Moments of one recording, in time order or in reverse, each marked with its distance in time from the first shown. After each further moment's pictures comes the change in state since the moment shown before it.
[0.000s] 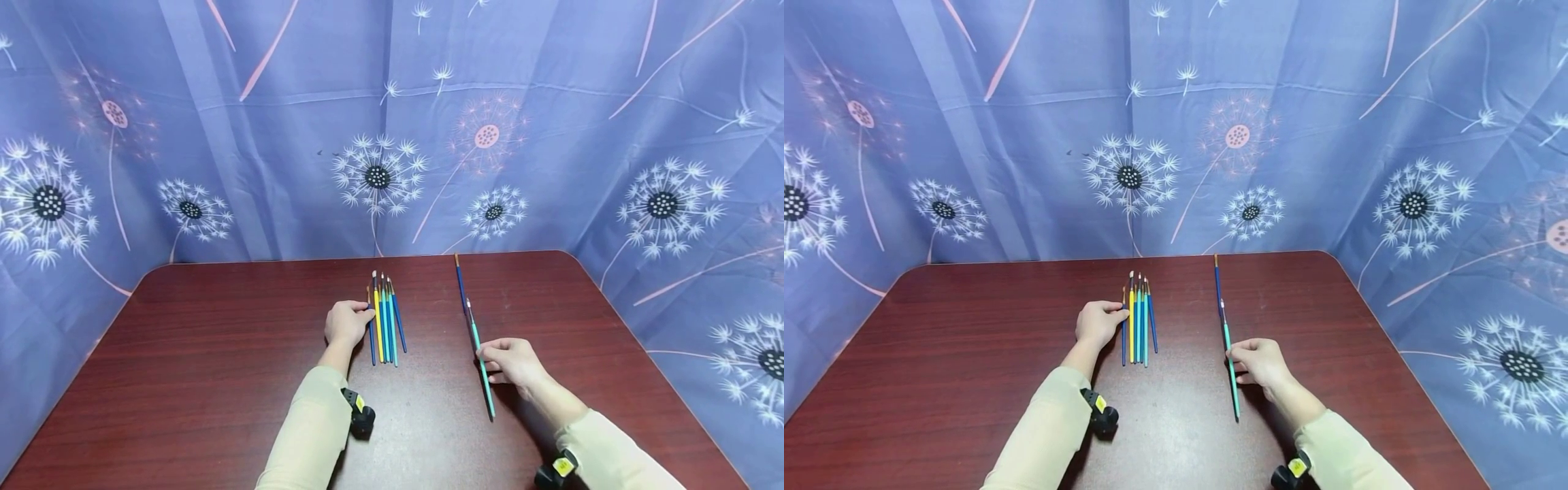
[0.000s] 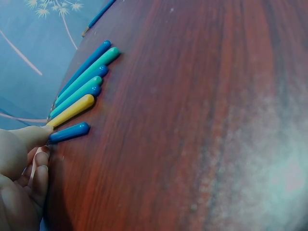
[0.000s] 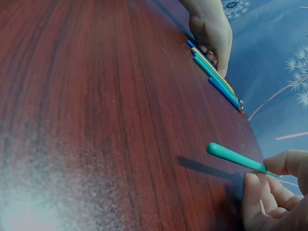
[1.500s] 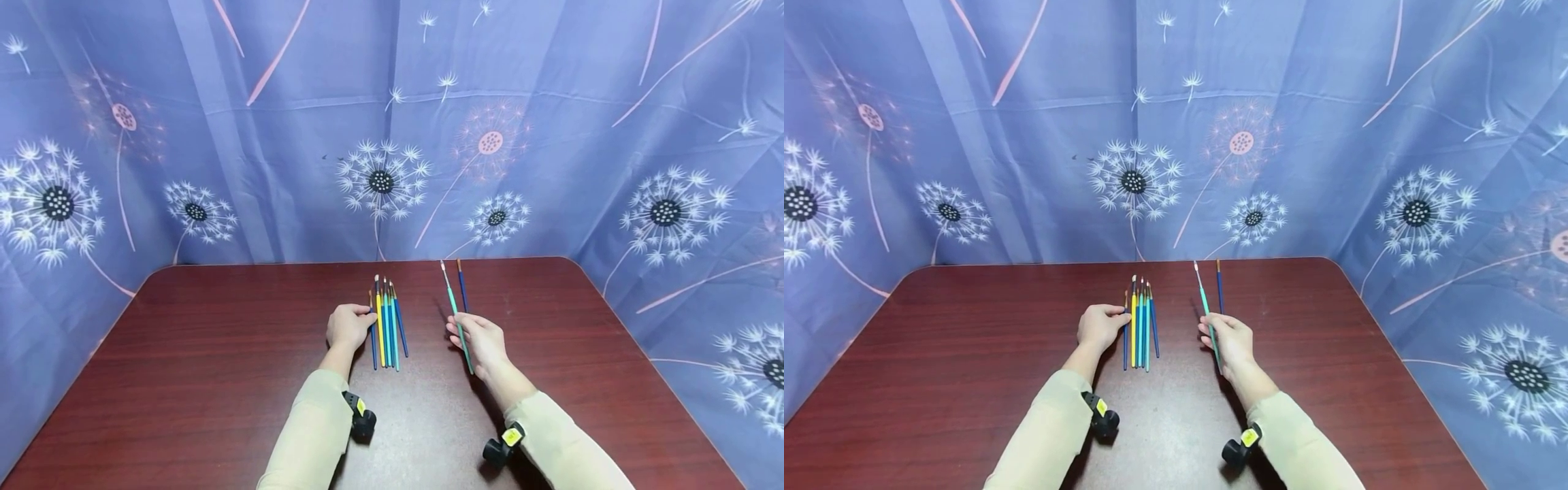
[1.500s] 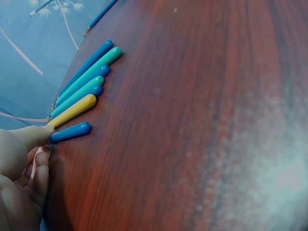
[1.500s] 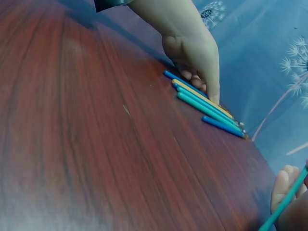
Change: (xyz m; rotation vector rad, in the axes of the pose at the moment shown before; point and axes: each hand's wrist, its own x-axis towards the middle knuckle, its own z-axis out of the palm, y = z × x) left_hand -0.002 0.001 -0.001 -0.001 0.021 0.014; right_hand 0.044 -0.021 0.055 0.531 0.124 -0.050
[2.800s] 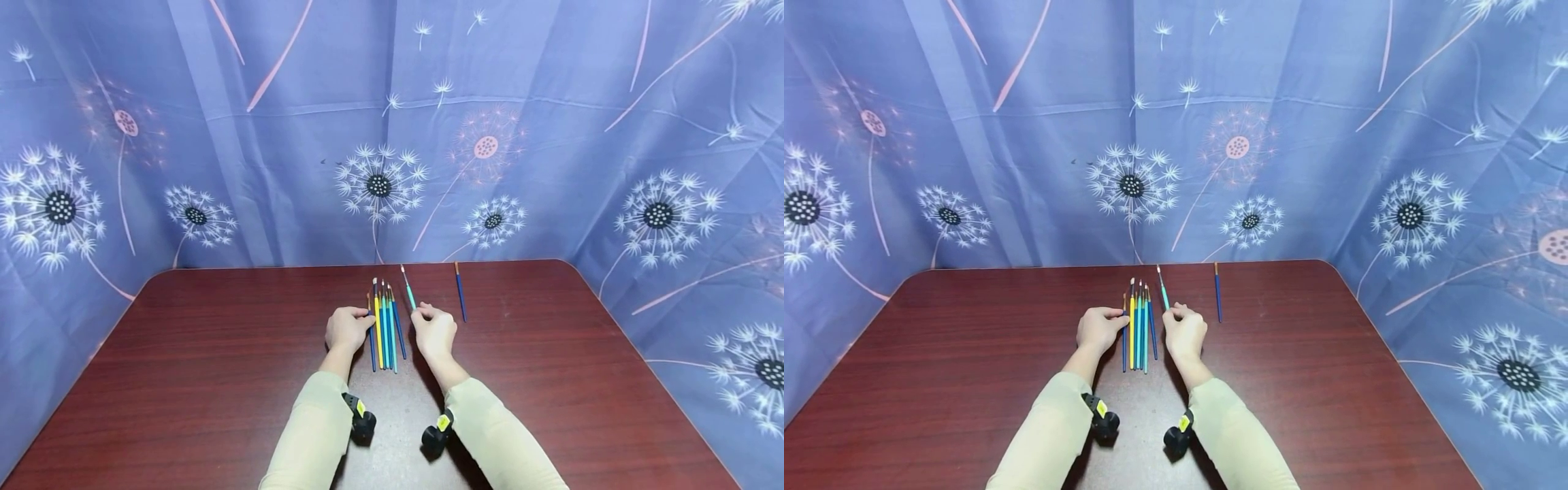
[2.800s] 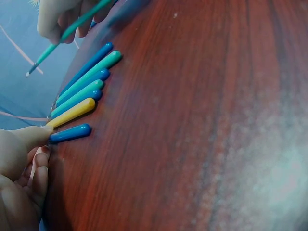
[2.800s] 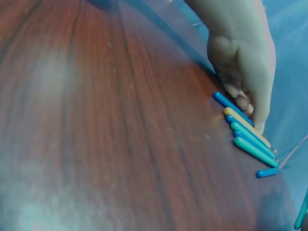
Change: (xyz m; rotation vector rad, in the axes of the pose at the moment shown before) left_hand -0.001 -0.001 0.001 0.014 0.003 -0.002; right_hand 0.017 0.030 0.075 -0.725 0.341 -0.501
